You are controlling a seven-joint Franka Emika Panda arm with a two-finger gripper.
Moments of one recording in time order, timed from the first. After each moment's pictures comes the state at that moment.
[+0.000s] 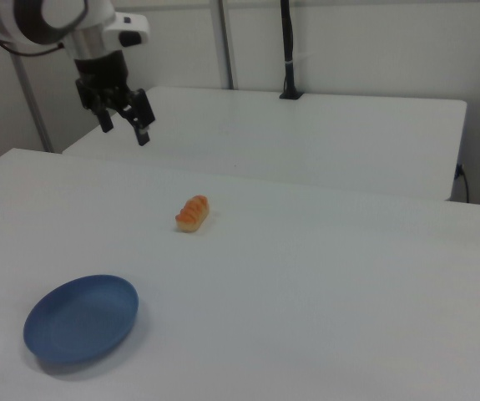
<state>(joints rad) -0.05 0.11 0.08 -1.44 0.03 1.68 0.14</state>
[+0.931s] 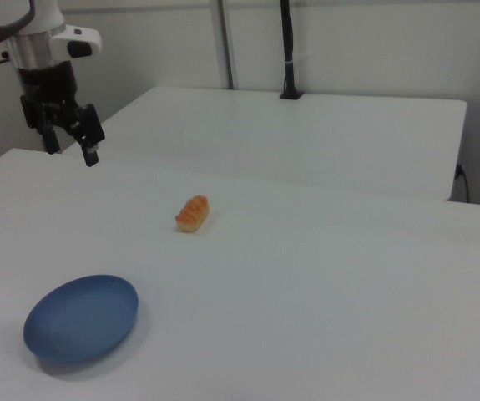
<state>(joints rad) 0.05 -0.08 0.02 -1.63 0.04 1.56 0.12</state>
